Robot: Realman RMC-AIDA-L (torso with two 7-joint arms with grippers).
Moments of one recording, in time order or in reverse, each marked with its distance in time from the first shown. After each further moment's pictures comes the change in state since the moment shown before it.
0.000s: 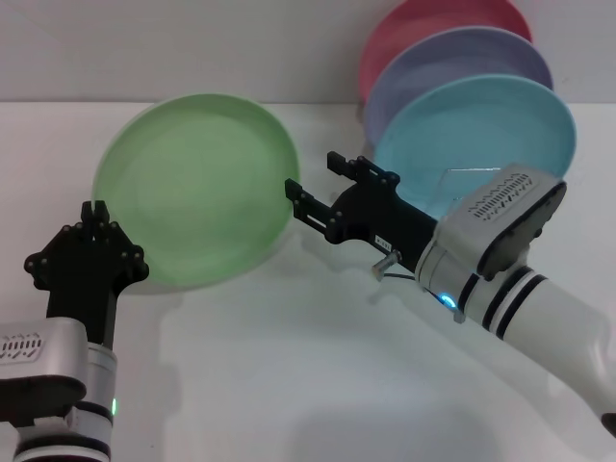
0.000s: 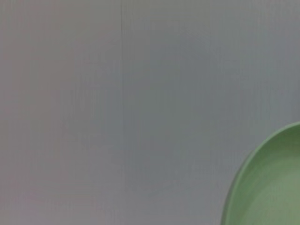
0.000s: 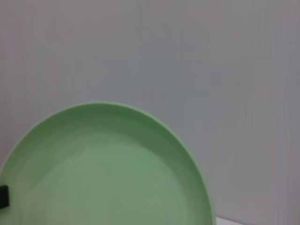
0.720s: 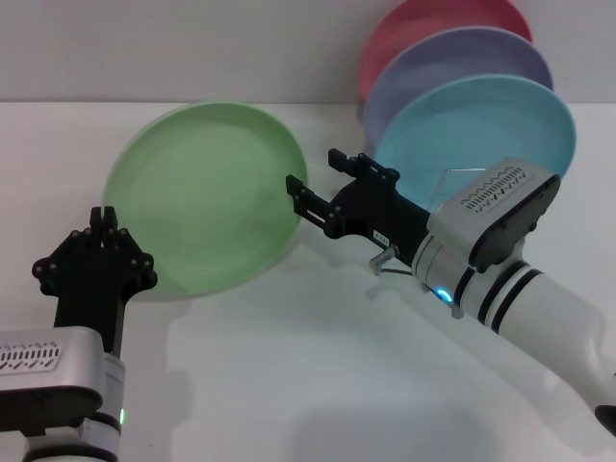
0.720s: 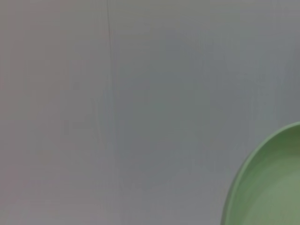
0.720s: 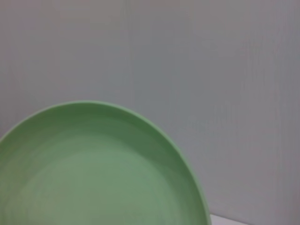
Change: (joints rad) left arm 0.002 0.000 0.043 0.027 -0.026 0.028 0.064; right arm 0.009 0.000 0.033 0.009 0.000 0.039 -0.017
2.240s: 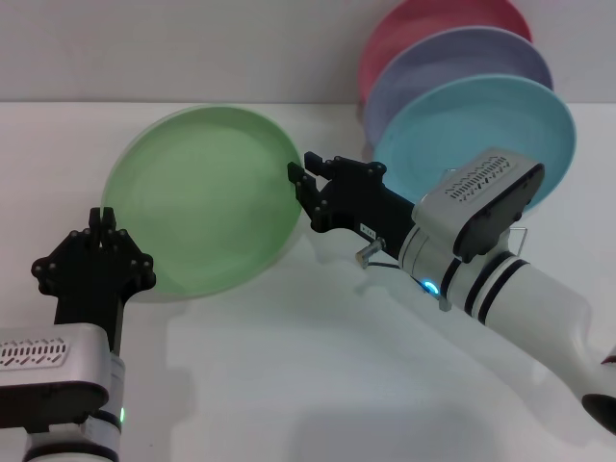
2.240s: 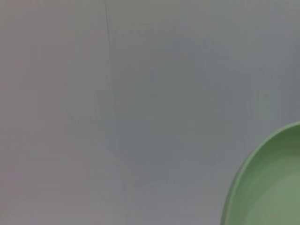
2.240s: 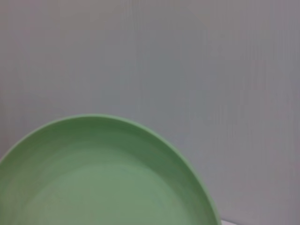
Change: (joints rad) left arm -0.009 0.000 0.003 0.004 -0.026 0.001 0.041; right arm 0.029 0.003 0.012 0.012 0.000 0.027 0.000
